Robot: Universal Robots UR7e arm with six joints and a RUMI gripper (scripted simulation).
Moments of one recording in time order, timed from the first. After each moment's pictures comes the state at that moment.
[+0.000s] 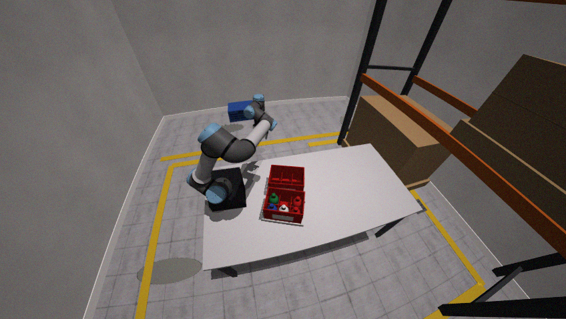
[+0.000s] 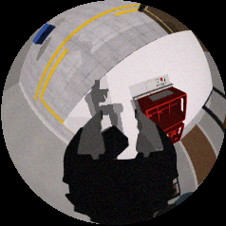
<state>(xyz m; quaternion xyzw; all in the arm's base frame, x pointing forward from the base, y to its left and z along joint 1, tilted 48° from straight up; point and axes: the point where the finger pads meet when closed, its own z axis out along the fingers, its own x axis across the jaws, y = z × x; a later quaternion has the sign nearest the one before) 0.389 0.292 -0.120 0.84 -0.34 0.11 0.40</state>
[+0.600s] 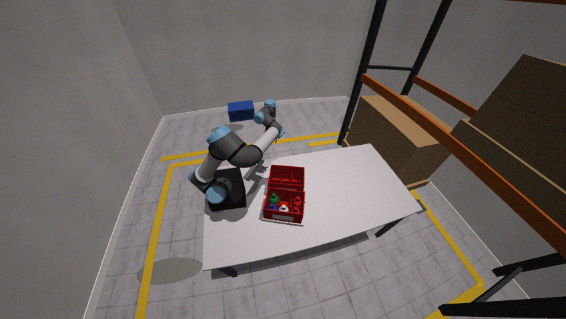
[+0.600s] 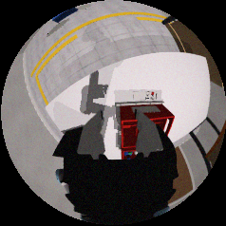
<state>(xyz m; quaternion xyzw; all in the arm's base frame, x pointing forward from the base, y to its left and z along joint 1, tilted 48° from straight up) 0.450 0.241 -0.116 0.89 -0.20 0.04 0.41</state>
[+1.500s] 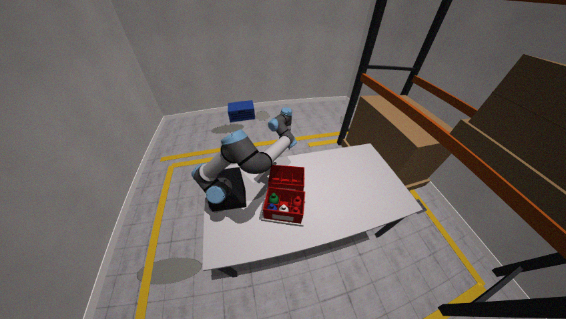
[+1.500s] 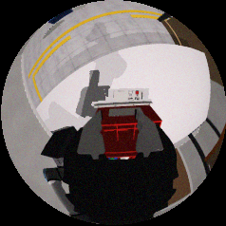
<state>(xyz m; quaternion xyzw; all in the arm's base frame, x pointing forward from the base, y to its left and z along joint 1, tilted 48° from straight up) 0.545 0.163 -0.110 0.89 -0.20 0.04 0.40</state>
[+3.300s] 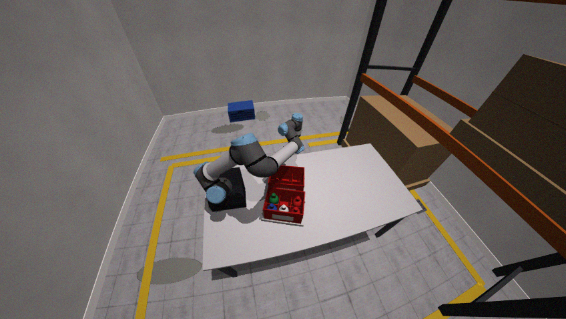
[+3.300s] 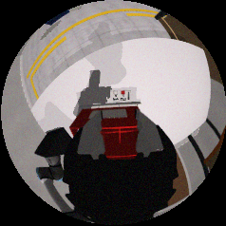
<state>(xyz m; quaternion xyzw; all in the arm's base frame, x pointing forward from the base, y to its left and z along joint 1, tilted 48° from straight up) 0.608 0.111 -0.107 0.89 -0.20 0.04 0.40</state>
